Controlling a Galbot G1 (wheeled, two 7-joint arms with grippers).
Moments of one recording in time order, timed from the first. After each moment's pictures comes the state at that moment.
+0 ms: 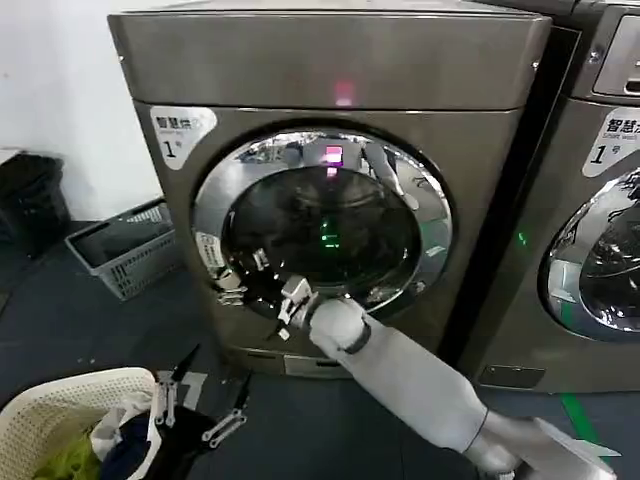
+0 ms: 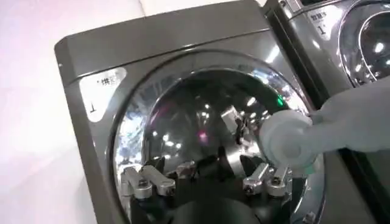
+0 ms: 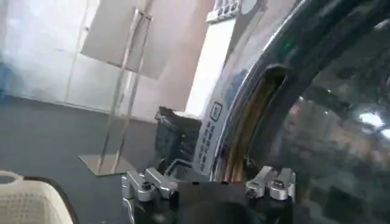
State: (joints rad) left arm 1.81 -1.48 -0.68 -2.27 0.12 -0.46 0.24; right arm -0.23 1.33 -0.53 1.41 0.52 -0.01 -0.22
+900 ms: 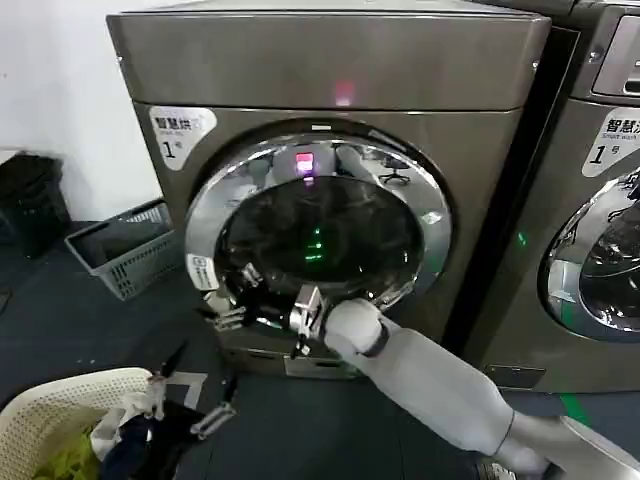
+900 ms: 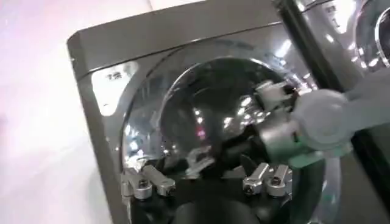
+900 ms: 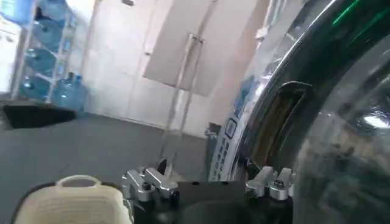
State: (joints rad) left arm 1.77 -1.47 -0.77 -2.25 0.04 -0.42 0.25; right arm -0.22 1.24 -0.56 1.51 0.59 0.03 -0.39
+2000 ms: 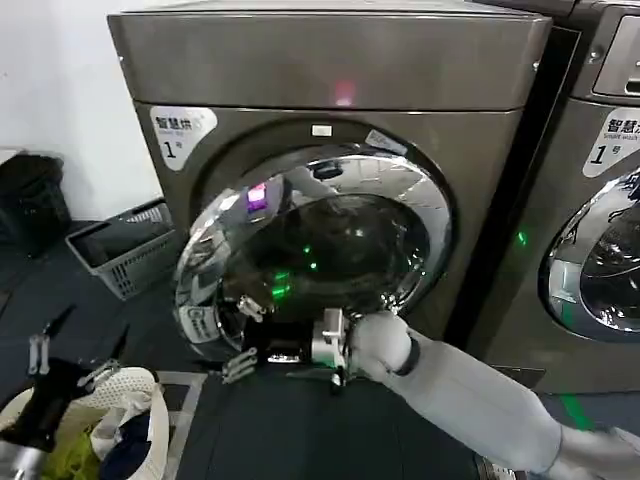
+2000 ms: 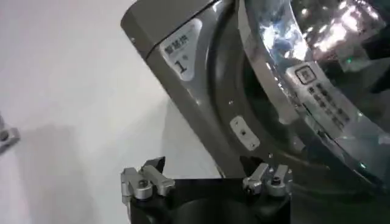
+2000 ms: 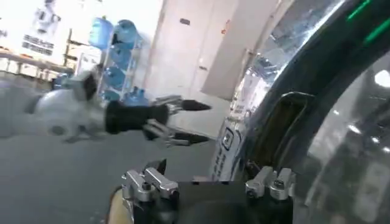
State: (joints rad) left arm 1.62 -1.23 -1.11 -2.11 -0.07 -0.29 0.33; right arm -0.25 1.06 -0.58 1.73 0.67 0.06 -0.58
